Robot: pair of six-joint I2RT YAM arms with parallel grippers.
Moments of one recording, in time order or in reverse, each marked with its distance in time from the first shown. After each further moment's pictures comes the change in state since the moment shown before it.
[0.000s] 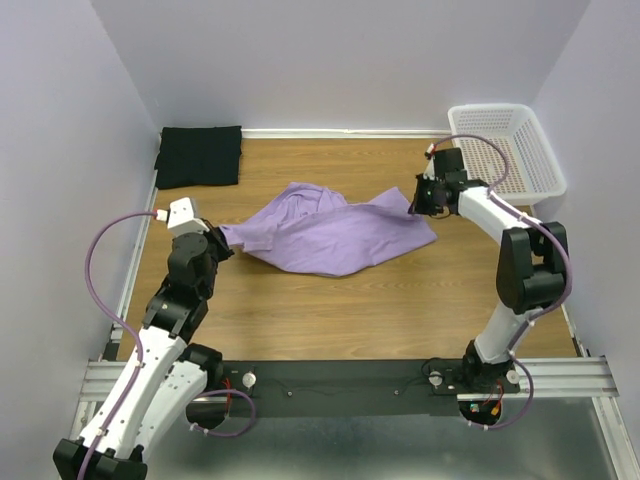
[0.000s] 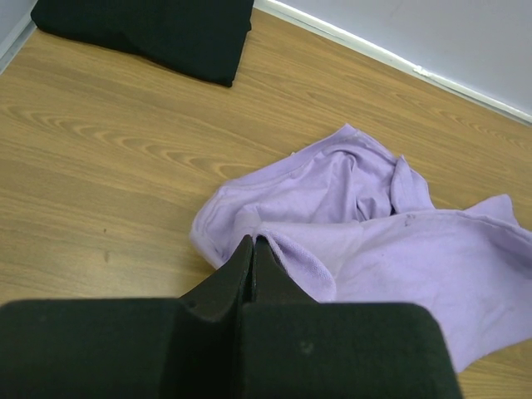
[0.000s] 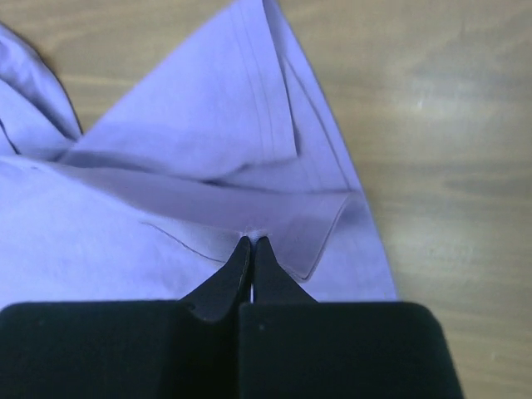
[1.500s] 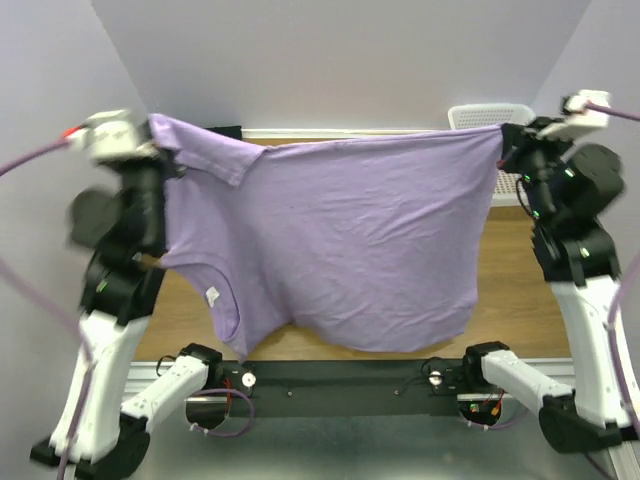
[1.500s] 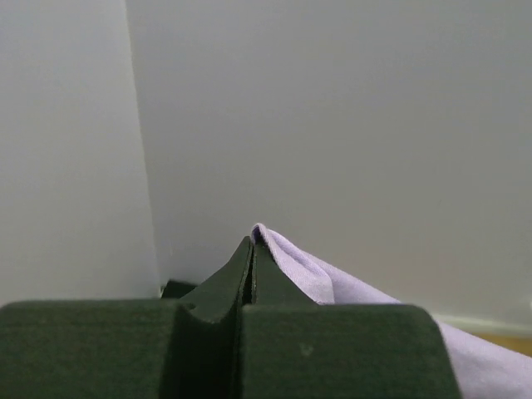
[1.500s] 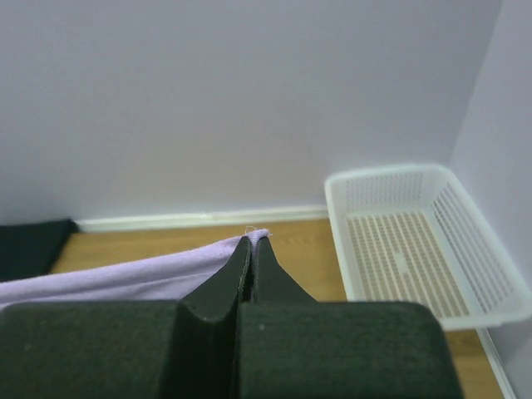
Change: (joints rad) left arm 0.000 0.177 0.850 0.048 -0.012 0.514; right arm 0.004 -0.859 0.168 0.006 0.278 -0.149
